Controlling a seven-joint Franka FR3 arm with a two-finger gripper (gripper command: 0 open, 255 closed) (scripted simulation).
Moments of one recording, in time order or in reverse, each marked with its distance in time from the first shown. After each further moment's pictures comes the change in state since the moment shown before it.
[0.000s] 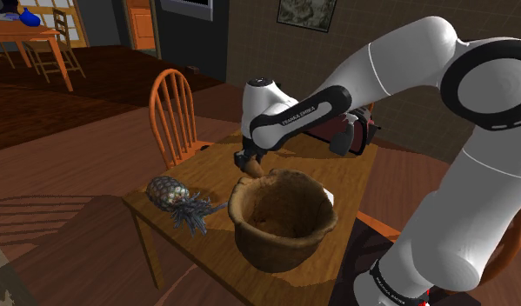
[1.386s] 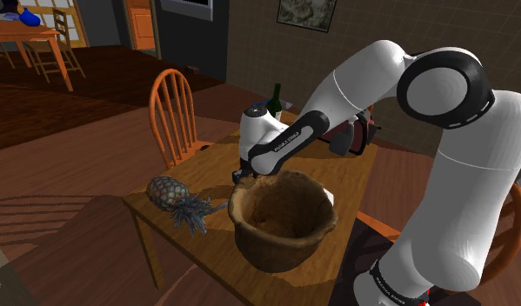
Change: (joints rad) arm 0.005 0.174 -0.018 -0.030 -0.058 0.201 0.062
